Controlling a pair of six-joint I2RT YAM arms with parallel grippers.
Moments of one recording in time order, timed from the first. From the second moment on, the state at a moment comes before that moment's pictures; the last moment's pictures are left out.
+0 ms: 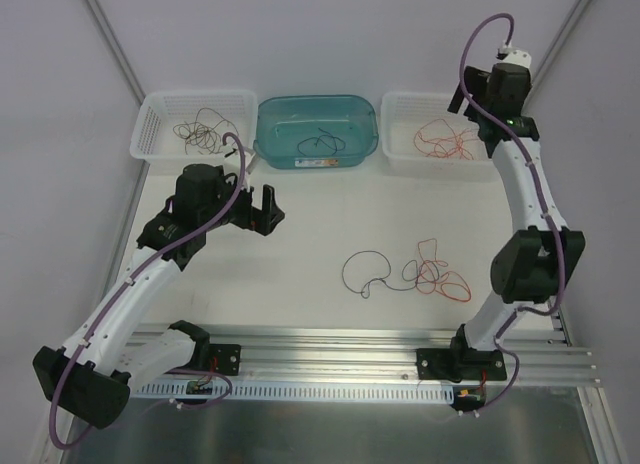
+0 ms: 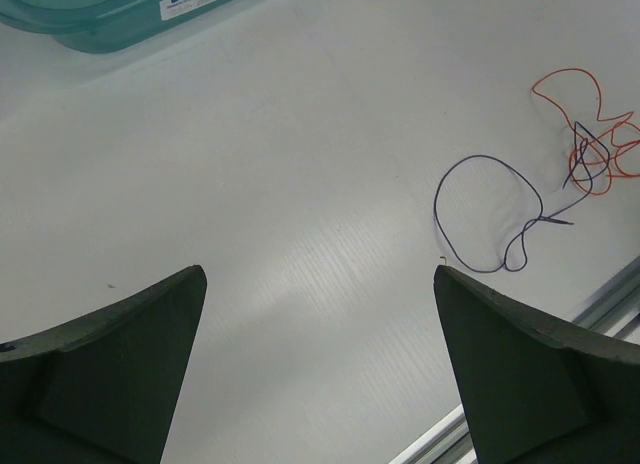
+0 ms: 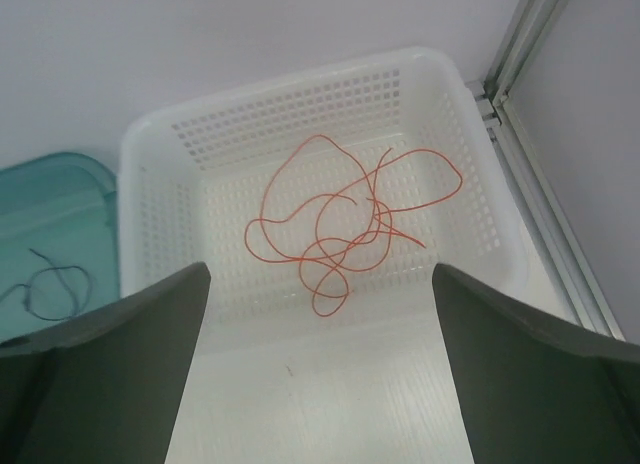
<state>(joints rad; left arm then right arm) -0.40 0.99 0.98 -0.48 0.23 -0.10 0.02 1.82 1.81 -0.38 0.21 0.18</state>
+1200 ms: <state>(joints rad) -0.64 1.33 0.98 -0.46 0.47 -0.18 0.21 1.14 0.59 -0.62 -0.02 0.47</state>
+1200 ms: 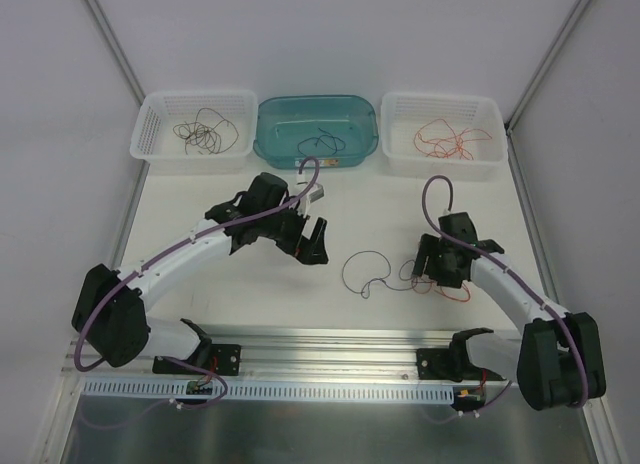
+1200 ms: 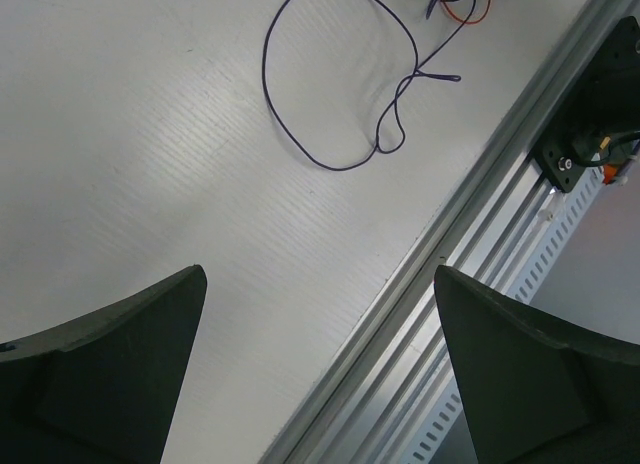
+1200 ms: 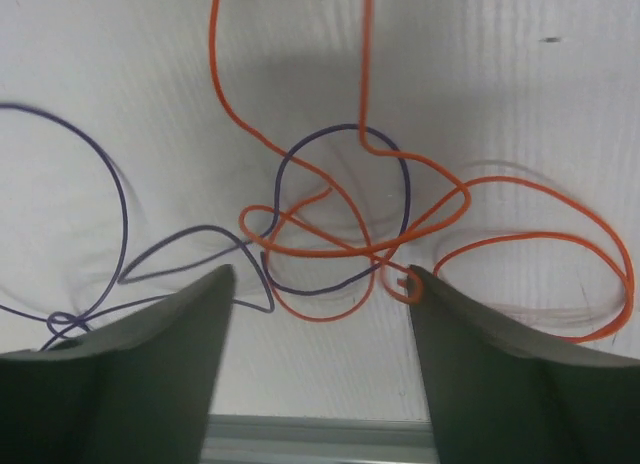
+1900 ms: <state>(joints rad) -0.74 1.44 1.01 -0.45 0.46 -0.17 0.75 1.28 0.87 -0.55 0.12 0.59</state>
